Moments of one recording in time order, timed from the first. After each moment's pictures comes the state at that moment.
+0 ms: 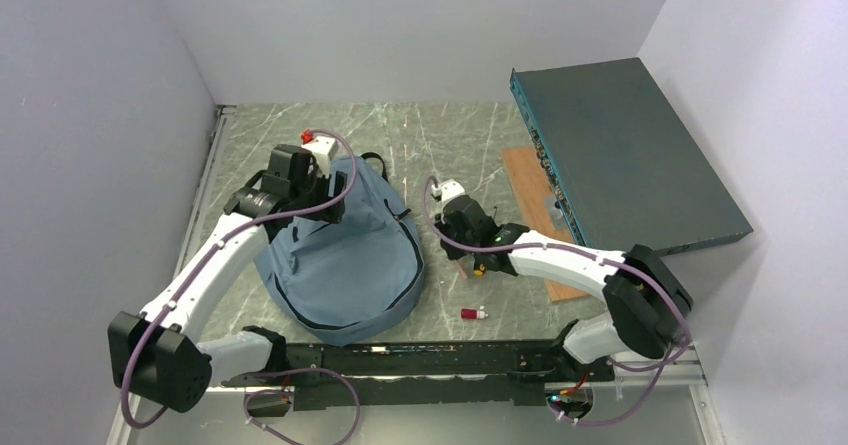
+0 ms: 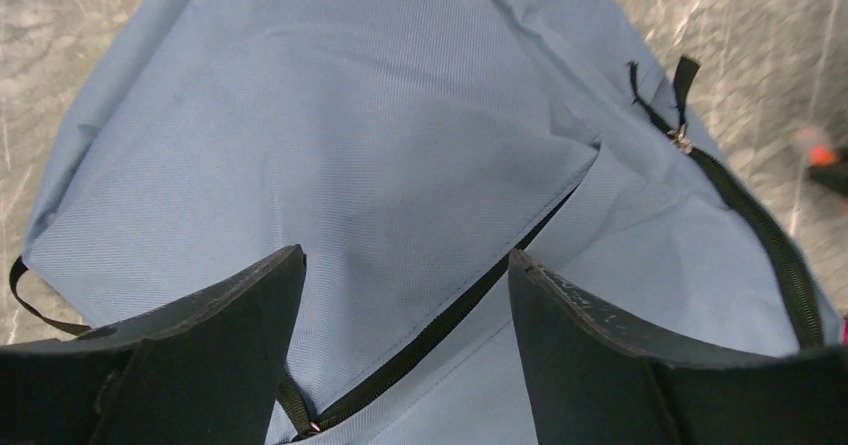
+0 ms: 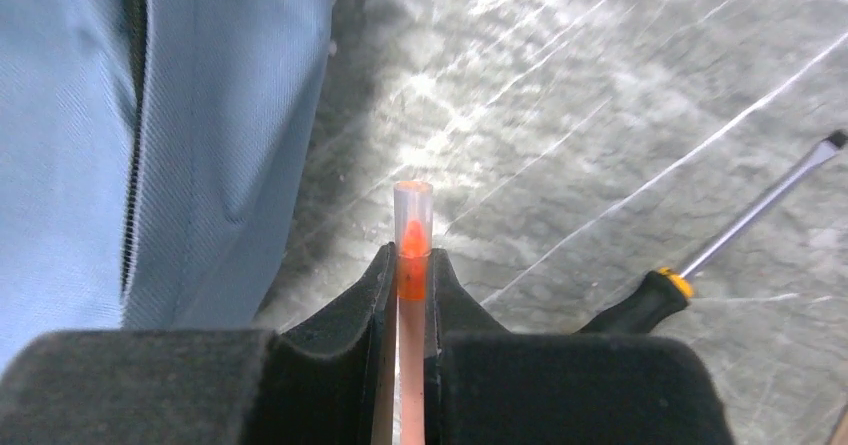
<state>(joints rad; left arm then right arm) -0.34 1.15 1.02 -0.61 -0.01 -0.10 0.83 1.44 0.77 -0.14 0.17 0.25</state>
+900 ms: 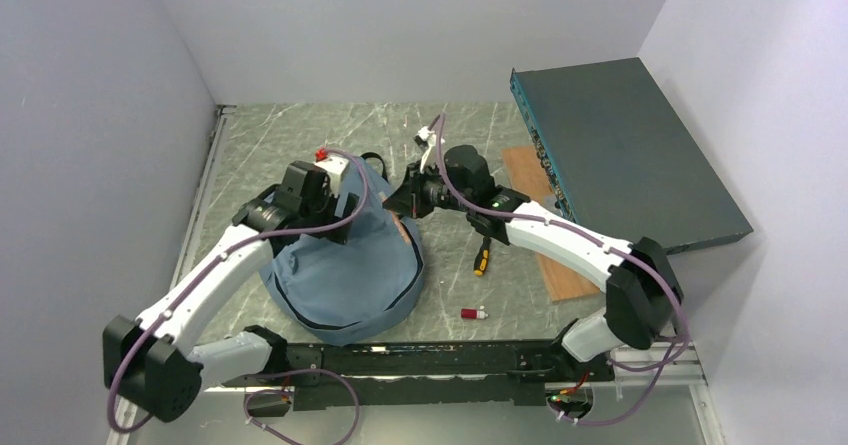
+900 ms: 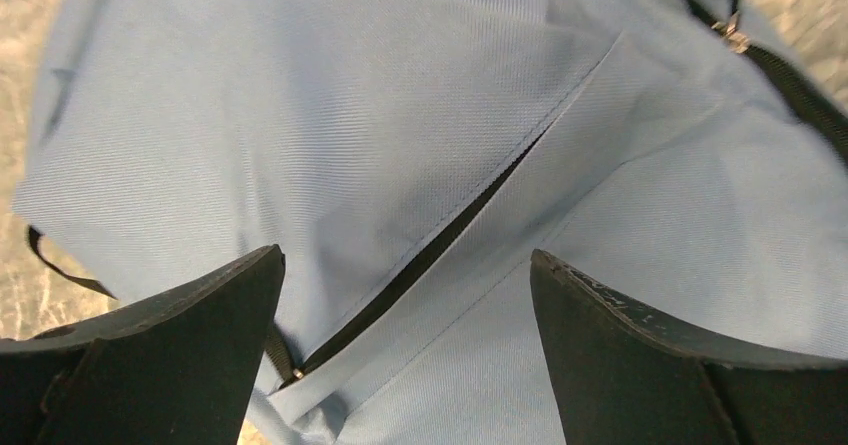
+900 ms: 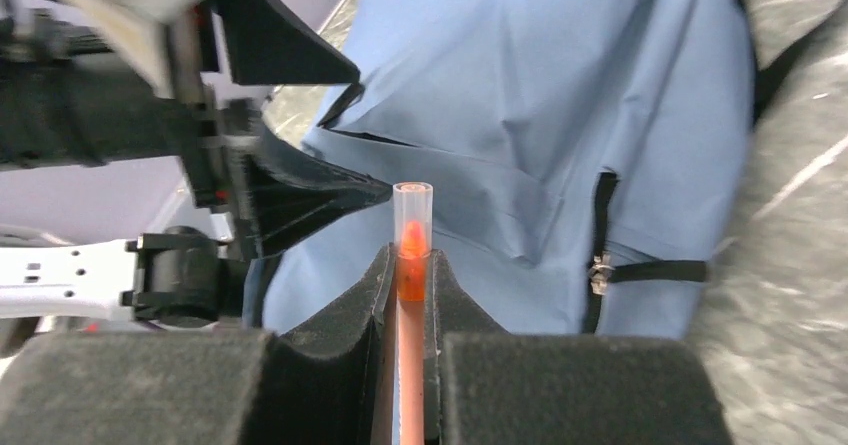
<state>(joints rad) -0.45 1.16 0.96 -0.68 -0.12 -0.06 0.76 1.46 1.08 0.06 -0.33 0.46</state>
